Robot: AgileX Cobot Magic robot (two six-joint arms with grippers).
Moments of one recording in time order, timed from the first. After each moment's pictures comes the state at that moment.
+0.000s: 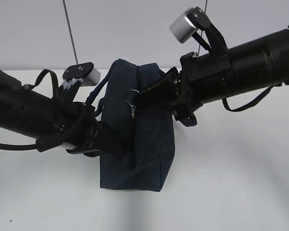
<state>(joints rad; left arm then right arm) -0.47 1.63 -0.84 -1.18 0.59 1.14 0.33 1.59 -1.02 1.39 0.86 -1.69</state>
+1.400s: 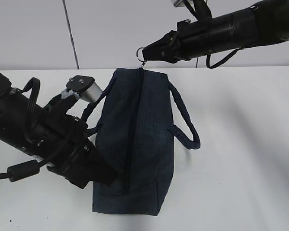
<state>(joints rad) -0.47 1.57 -0.84 -0.92 0.81 1.07 0.17 2.00 -1.50 1.41 0.84 -1.59</state>
